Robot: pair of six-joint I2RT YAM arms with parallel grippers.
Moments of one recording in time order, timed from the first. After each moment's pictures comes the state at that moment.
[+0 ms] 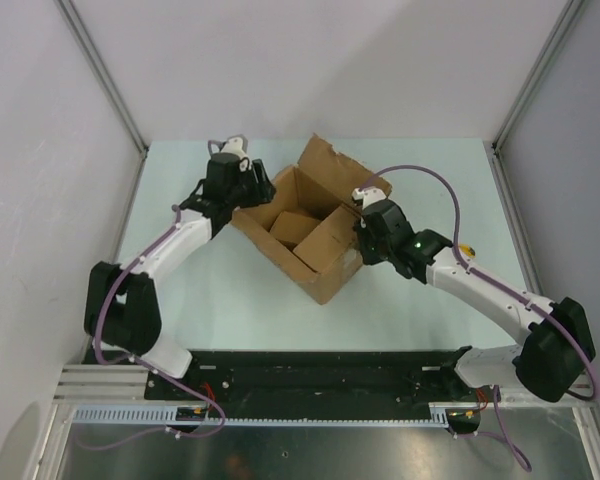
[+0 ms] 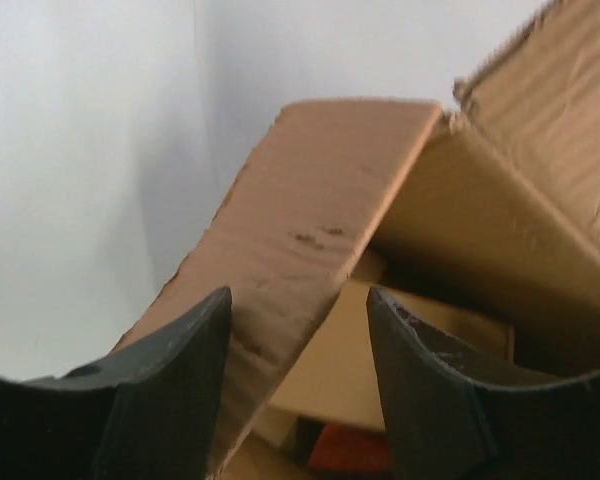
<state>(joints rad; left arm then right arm) -0.35 1.58 1.19 -0.12 0.03 -0.43 0.71 1.30 1.03 -0.50 0.18 0.25</state>
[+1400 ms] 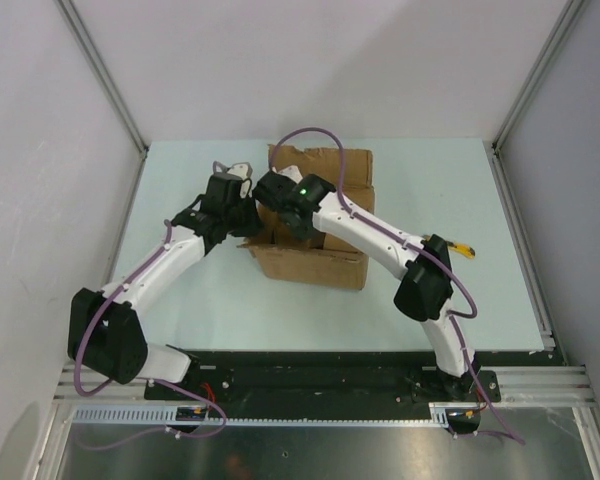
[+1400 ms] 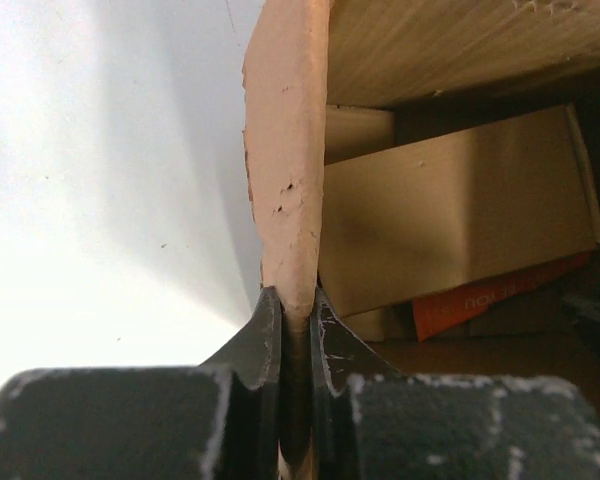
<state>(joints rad) -0.40 1.39 1.08 -0.43 0.02 -0.39 0.94 2.13 2.17 -1.23 0.49 0.42</state>
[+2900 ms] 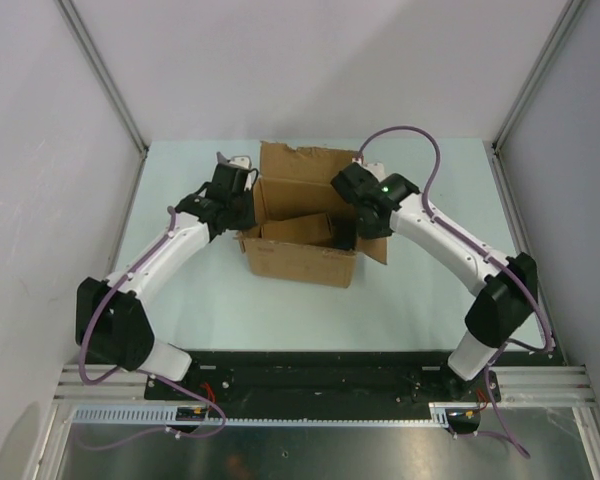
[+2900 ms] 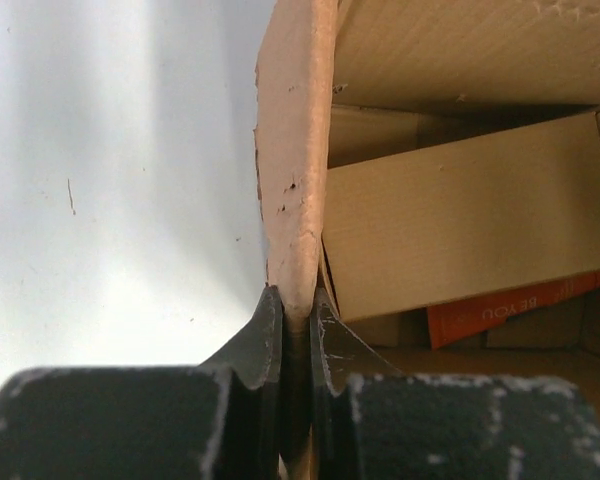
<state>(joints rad) -0.41 1.46 1.22 -0.59 -0.16 -0.35 0.72 1.70 1.68 -1.19 0.52 0.53</state>
